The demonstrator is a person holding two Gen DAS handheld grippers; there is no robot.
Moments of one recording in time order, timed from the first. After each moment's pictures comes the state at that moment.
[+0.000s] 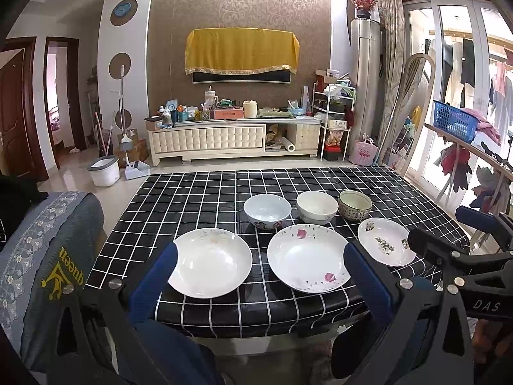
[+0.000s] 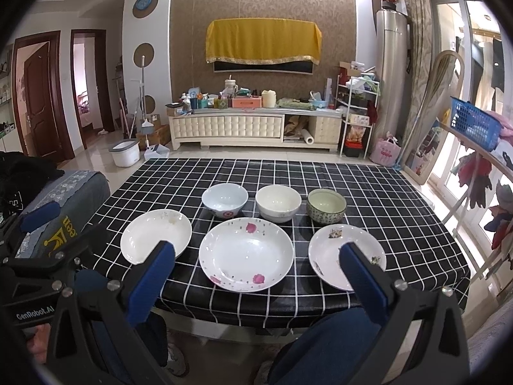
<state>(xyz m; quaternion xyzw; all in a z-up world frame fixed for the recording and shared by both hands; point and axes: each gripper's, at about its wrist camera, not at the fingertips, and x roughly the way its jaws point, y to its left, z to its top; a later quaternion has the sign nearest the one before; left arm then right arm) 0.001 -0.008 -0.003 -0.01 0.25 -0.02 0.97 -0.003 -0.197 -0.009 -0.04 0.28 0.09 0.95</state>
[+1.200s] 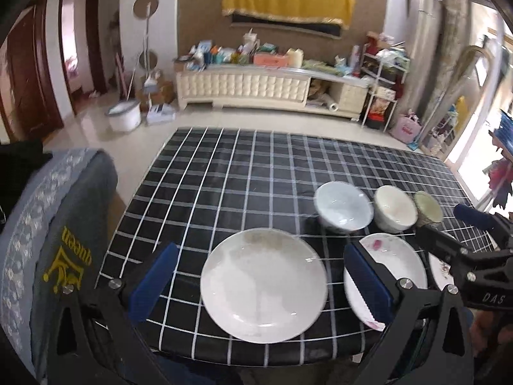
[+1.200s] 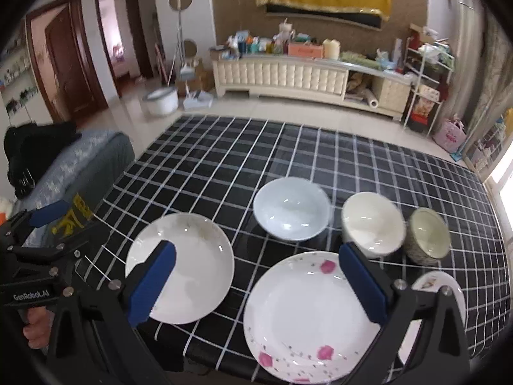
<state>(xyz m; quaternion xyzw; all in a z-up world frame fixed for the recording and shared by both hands) 0.166 0.111 -0.040 -0.07 0.39 0.05 0.92 0.195 -0.076 -0.062 -0.08 0.41 0.21 0.88</state>
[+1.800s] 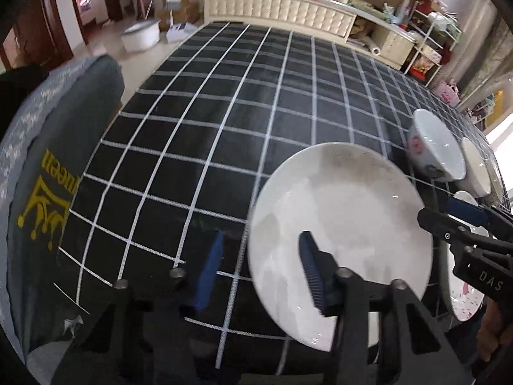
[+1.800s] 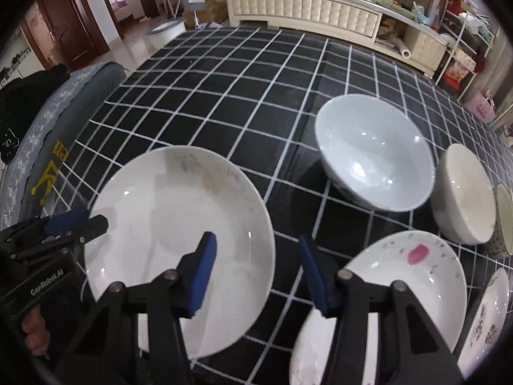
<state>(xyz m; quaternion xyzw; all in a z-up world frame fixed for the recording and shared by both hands) 0.204 0.179 -0.179 -0.12 0.53 0.09 0.84 0.238 -0.015 -0.173 -0.12 0.54 0.22 0.81</state>
